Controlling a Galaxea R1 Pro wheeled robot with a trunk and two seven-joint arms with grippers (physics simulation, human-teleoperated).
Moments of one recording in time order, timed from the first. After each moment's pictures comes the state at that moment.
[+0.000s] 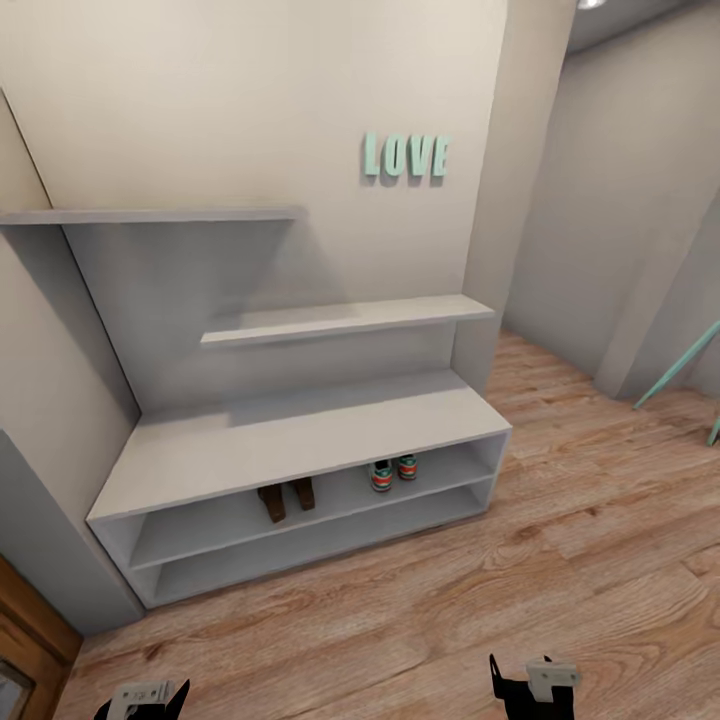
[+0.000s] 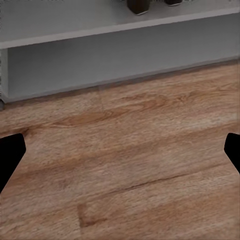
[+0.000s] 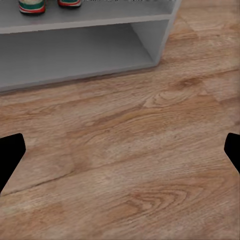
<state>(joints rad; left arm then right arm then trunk) -0.22 0.19 0.29 -0.40 -0.03 -0.39 -0.33 -0.36 -0.06 -0.08 -0.16 0.09 -0.64 -0.07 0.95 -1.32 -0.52</state>
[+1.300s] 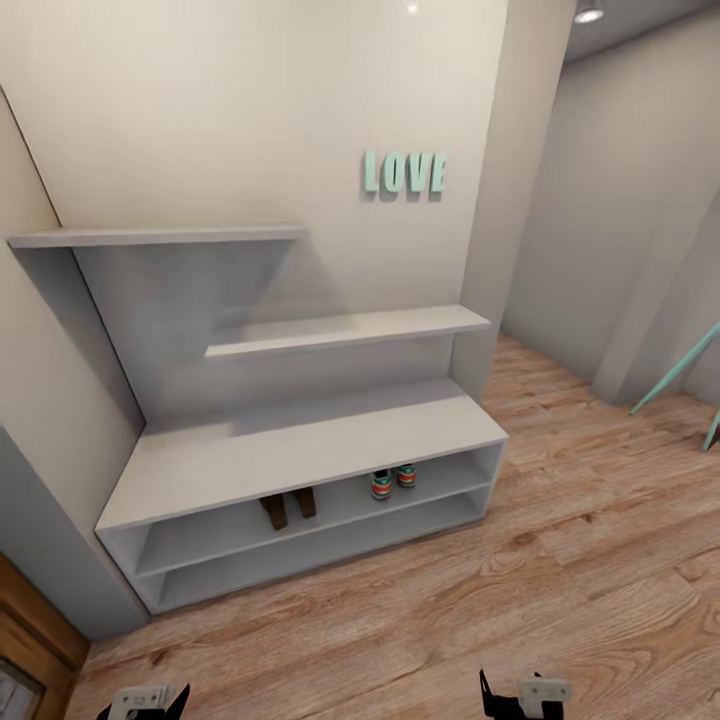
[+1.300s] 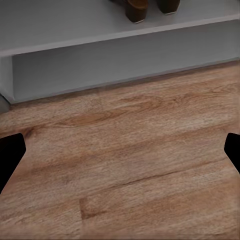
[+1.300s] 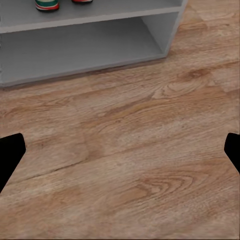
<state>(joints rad) -0.22 0.19 0.29 -0.39 -0.03 -0.39 -0.33 -0.36 -0.04 -0.08 -0.10 0.10 -0.64 -0.07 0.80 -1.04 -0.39</state>
